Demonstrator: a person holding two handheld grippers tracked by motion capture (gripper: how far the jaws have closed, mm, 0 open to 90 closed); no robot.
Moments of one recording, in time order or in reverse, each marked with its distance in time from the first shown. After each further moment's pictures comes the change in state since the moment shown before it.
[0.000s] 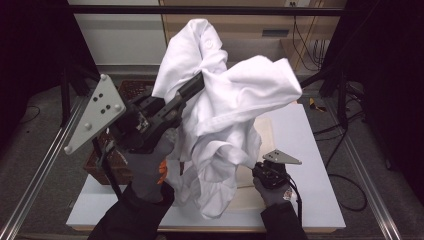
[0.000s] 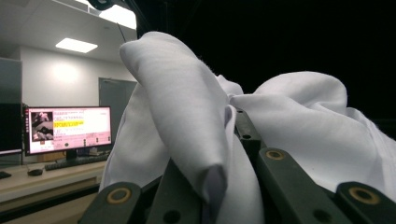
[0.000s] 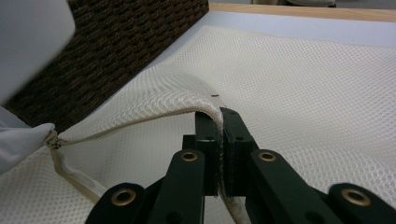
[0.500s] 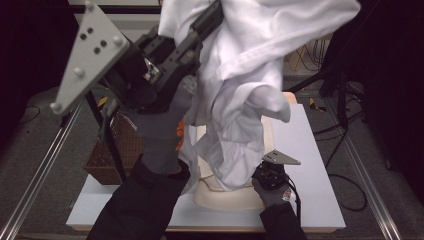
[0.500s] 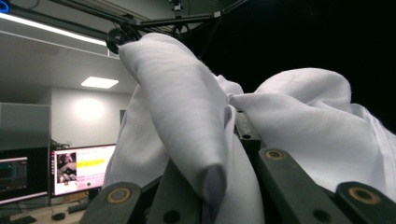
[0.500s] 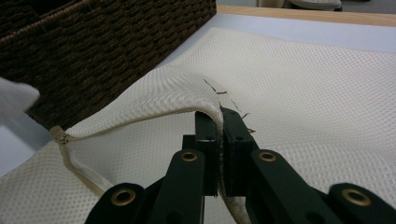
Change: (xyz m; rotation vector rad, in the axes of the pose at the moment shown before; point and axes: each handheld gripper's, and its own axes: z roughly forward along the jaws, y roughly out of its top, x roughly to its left) left arm -0.015 0.064 0.049 -0.115 0.062 0.073; right arm 0.006 0.002 -0.002 -0.005 0.018 -0.014
